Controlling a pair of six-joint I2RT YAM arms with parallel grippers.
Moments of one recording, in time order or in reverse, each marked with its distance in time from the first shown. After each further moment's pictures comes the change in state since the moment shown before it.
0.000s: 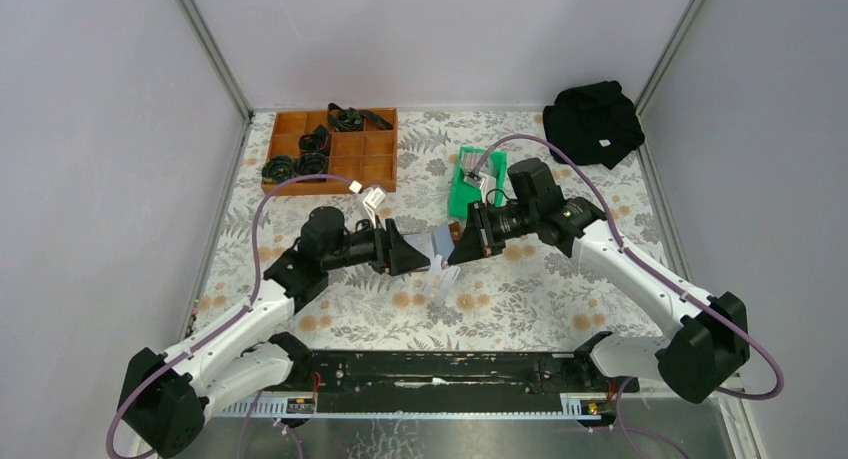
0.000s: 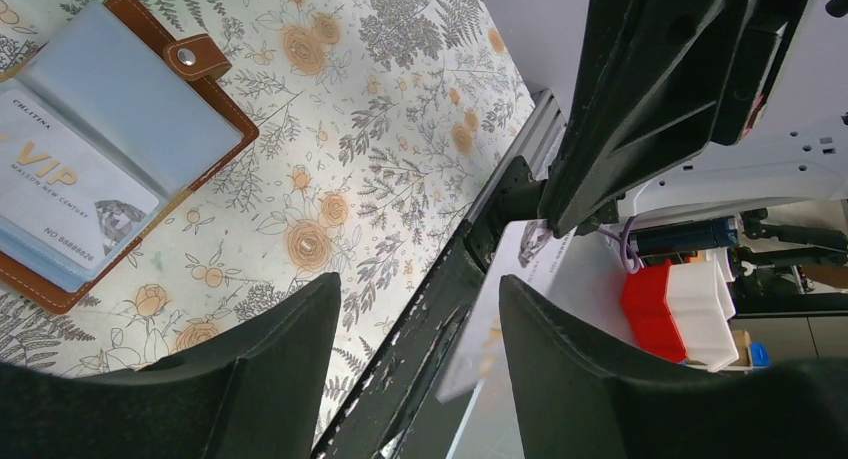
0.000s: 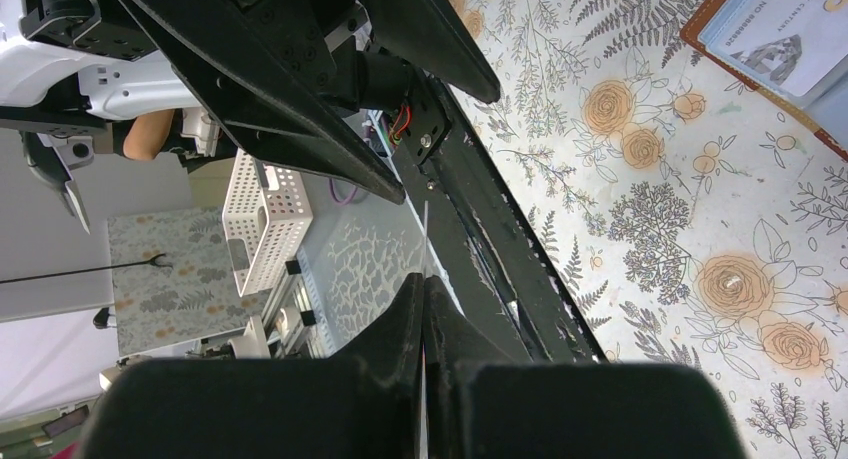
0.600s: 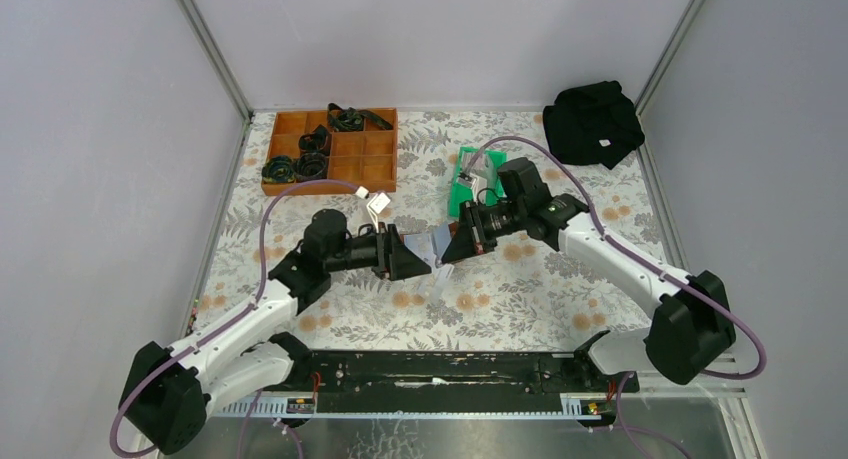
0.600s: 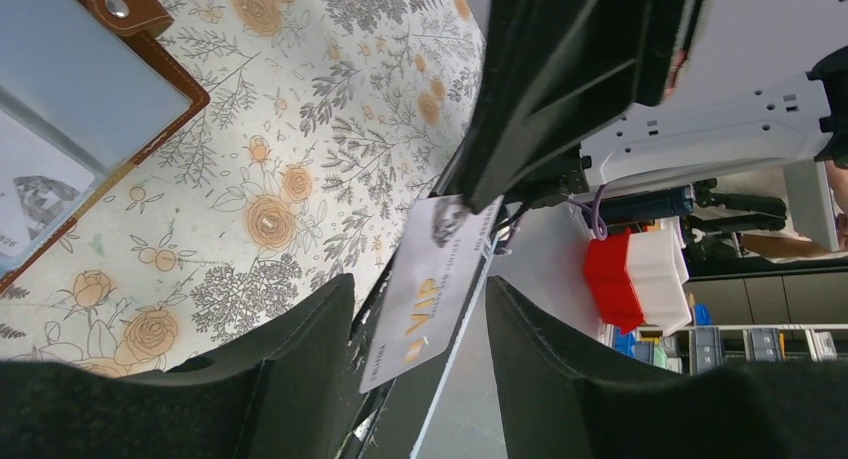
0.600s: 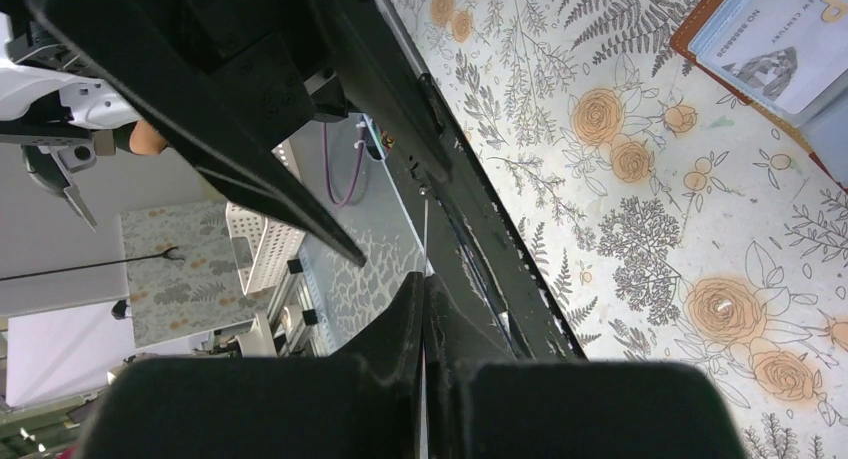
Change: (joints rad) left arm 0.000 0.015 -0.042 0.058 0.083 -0.054; right arm 0.000 0.083 -0.009 0.068 -0.020 0.004
